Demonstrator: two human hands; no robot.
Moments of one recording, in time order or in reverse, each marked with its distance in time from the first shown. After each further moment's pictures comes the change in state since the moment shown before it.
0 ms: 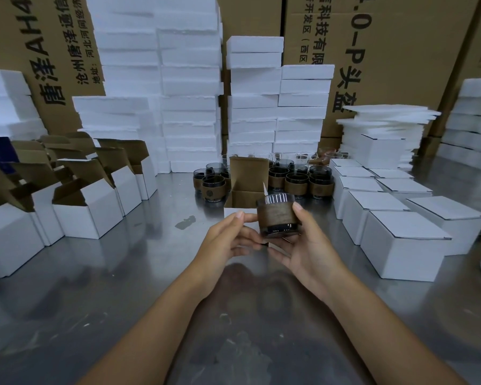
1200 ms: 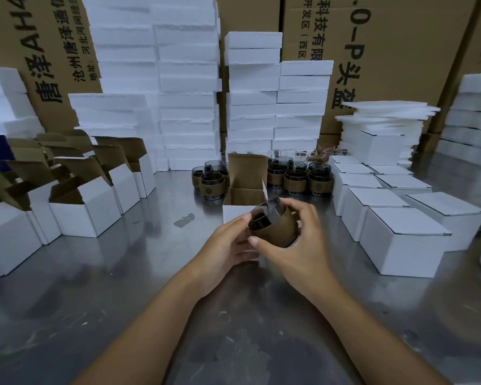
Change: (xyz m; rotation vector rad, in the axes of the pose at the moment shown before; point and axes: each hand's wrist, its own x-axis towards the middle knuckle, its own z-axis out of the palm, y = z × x) left_hand -0.002 0.002 0.003 -0.114 -0.149 -0.181; right_hand 0.005 0.025 -0.003 -0.798 0.187 -0.789
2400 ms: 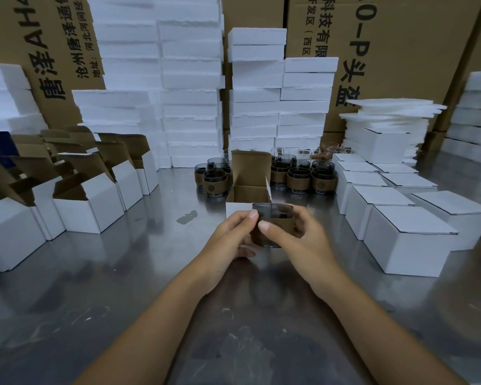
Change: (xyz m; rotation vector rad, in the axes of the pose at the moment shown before) left_hand -0.001 -0.001 0.001 0.098 0.096 0.052; right_hand 0.004 -0.007 -0.006 0.322 -0.157 0.364
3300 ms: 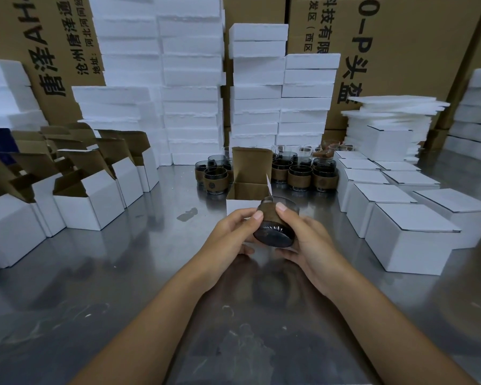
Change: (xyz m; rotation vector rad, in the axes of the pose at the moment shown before) left_hand -0.001 -0.001 0.000 0.044 0.011 0.039; right_hand 0.000 -0.015 -0.002 0.164 -0.004 0.417
